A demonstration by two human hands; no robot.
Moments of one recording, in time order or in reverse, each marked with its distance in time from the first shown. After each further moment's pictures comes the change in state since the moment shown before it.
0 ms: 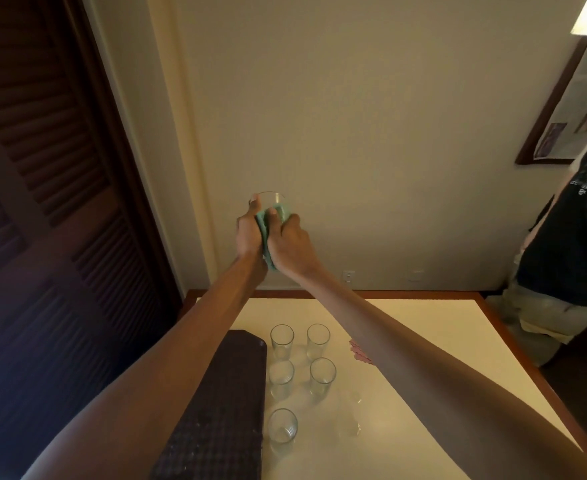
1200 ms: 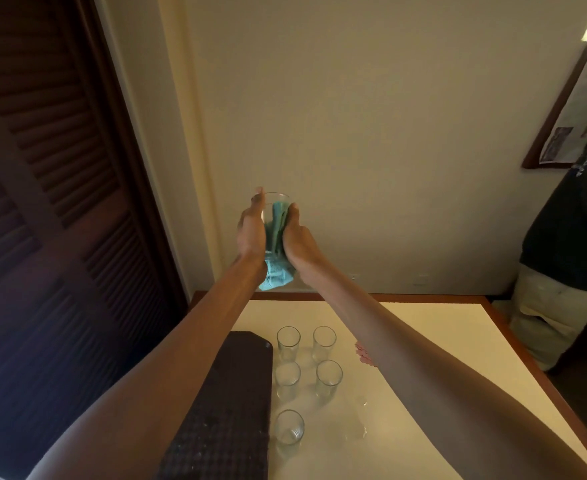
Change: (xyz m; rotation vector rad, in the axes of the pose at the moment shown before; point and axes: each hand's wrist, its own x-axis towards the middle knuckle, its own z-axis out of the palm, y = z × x) left_hand -0.014 0.016 -0.010 0.139 0.050 0.008; right_hand 0.012 -0.005 0.006 0.245 -0.106 0.267
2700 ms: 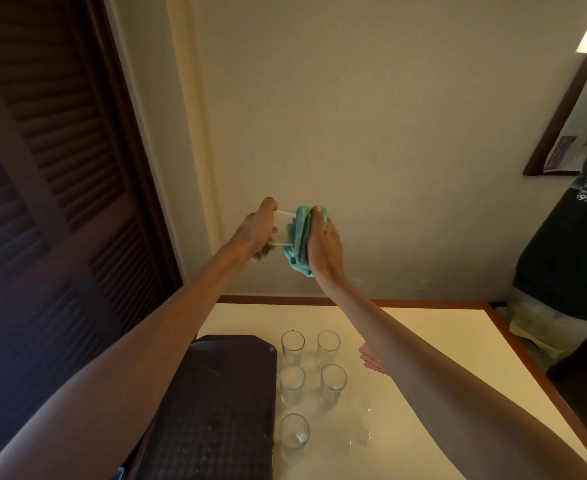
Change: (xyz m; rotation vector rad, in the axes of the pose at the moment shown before) left_hand 0.007 0.034 -0.015 0.654 -0.176 0.070; right_hand -0.008 0.017 -0.020 0.185 0.206 -0.291
